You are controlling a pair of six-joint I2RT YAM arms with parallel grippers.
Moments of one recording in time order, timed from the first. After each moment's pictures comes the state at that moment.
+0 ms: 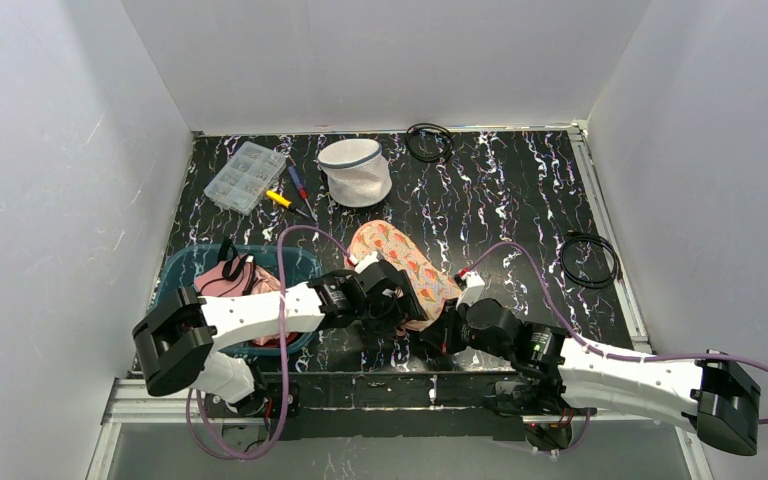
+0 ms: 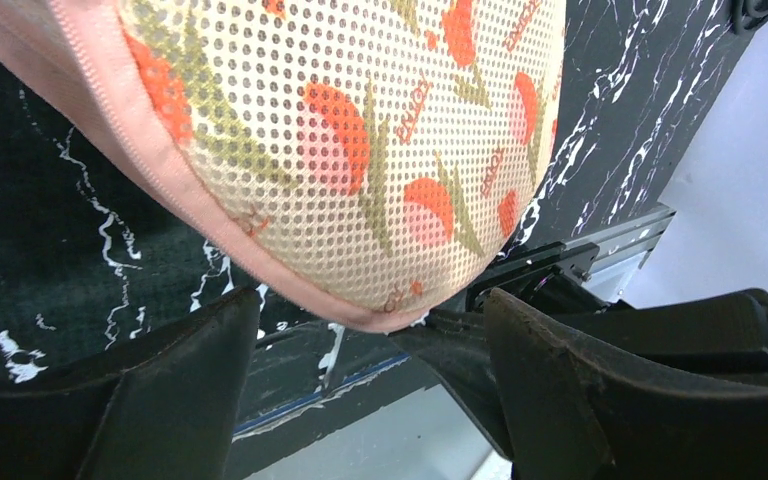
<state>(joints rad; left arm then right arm) -1.08 1.39 0.83 -0.35 -0.04 -1.33 1.16 0.76 0.28 -0.06 0.13 0.86</state>
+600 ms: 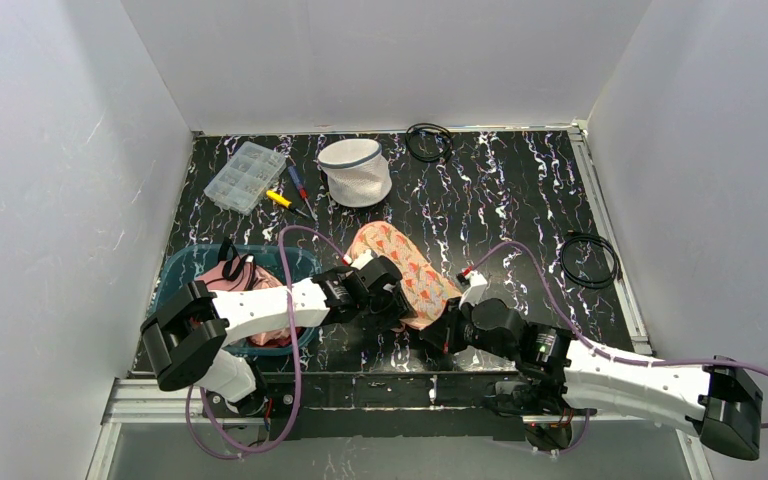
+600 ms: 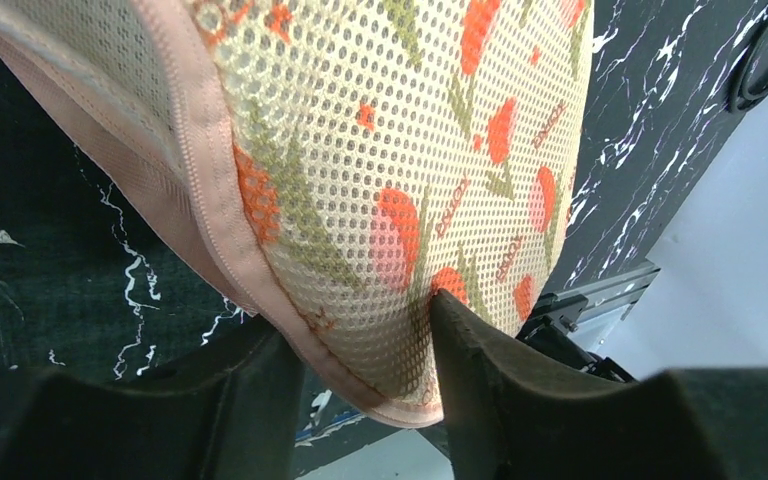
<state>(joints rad) -1.04 1.45 0.83 -0.32 -0.06 -1.40 1.16 0.71 0.28 -0.06 0.12 0.86</state>
